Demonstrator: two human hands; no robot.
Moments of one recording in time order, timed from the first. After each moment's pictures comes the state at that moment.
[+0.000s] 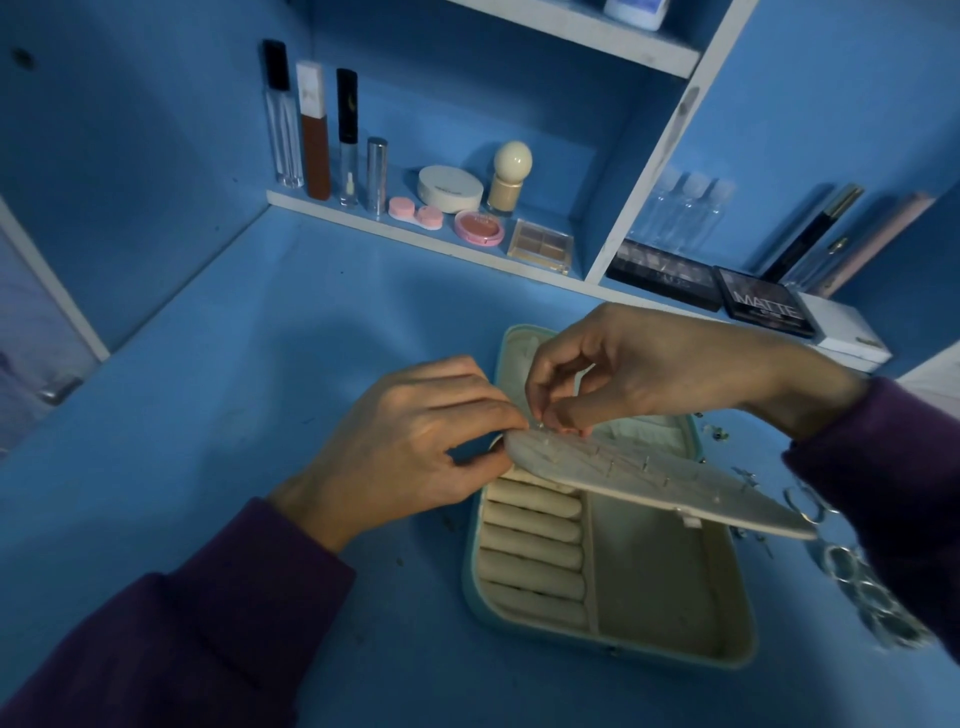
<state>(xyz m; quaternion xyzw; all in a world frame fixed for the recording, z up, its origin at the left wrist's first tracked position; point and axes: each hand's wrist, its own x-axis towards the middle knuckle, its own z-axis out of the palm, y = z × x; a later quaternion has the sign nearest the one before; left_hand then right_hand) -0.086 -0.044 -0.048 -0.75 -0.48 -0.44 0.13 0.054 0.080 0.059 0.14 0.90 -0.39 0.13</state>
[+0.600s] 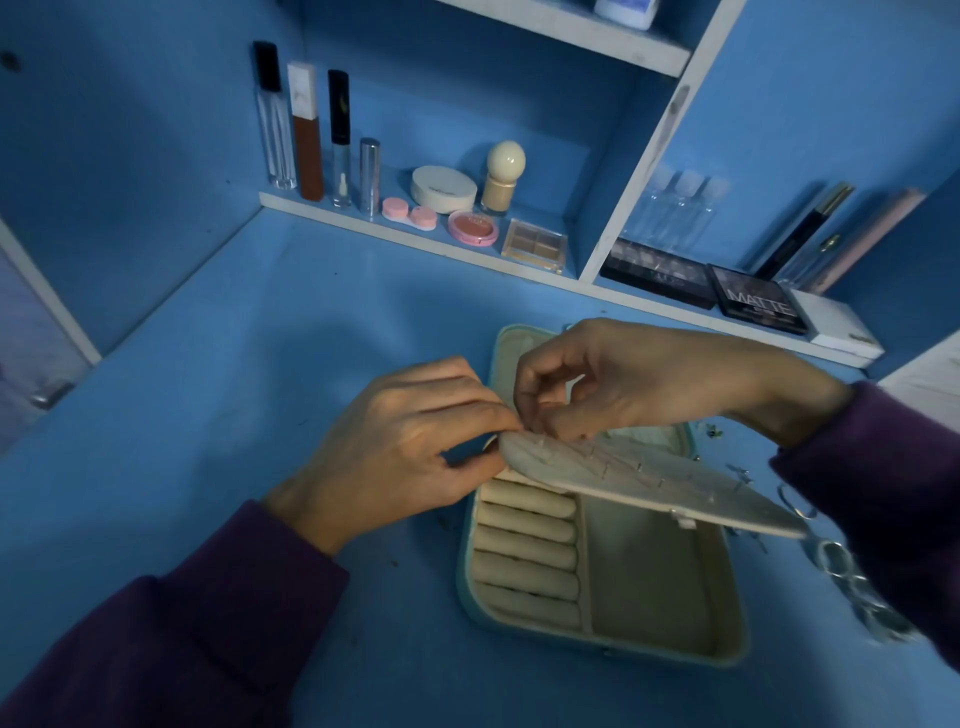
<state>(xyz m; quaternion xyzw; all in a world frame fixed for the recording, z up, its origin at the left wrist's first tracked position) -0.086 -0.046 -0.048 -0.75 -0.48 -0.44 0.13 0.054 0.076 0.053 0.15 0.90 -0.37 0.15</state>
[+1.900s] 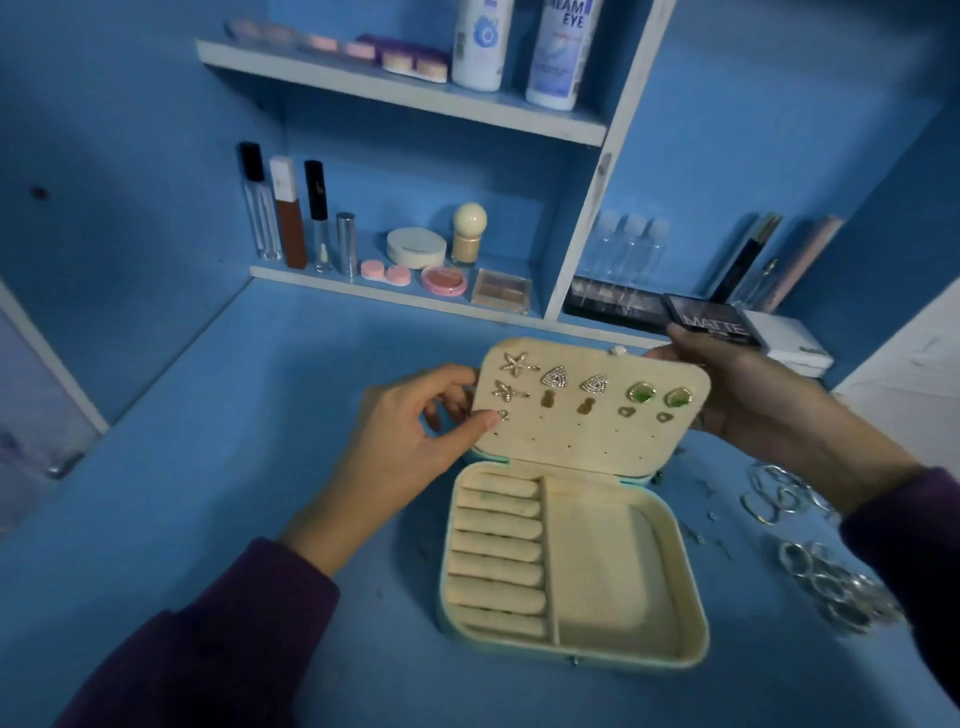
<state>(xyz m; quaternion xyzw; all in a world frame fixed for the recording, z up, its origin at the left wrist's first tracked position) -0.075 -0.024 -0.038 -0.57 -0.60 -0.56 -0.07 0.142 0.130 0.039 0.46 0.59 -0.64 -0.20</state>
